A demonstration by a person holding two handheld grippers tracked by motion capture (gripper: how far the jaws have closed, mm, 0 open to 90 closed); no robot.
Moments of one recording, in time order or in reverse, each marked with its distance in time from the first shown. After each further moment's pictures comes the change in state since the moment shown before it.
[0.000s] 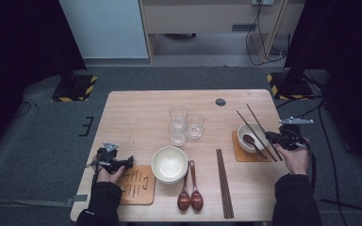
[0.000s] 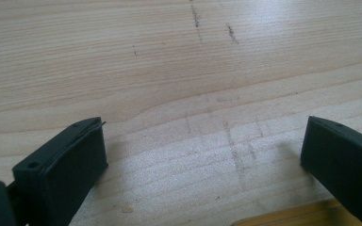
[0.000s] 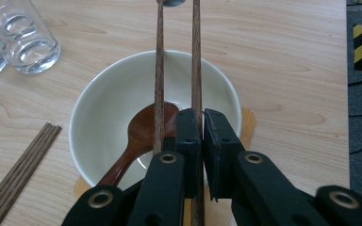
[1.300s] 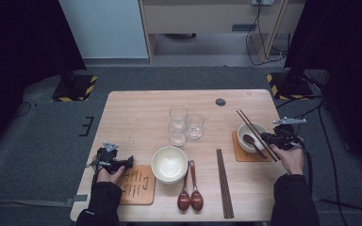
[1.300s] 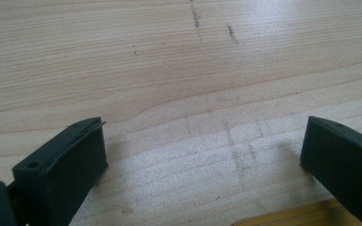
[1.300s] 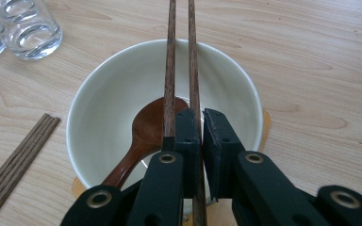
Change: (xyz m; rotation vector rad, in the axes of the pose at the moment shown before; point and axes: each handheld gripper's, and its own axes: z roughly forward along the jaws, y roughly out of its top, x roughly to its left) left arm 0.000 0.000 0.000 0.000 0.000 0.000; right arm 0.004 -0.001 0.015 0.036 0.026 -0.032
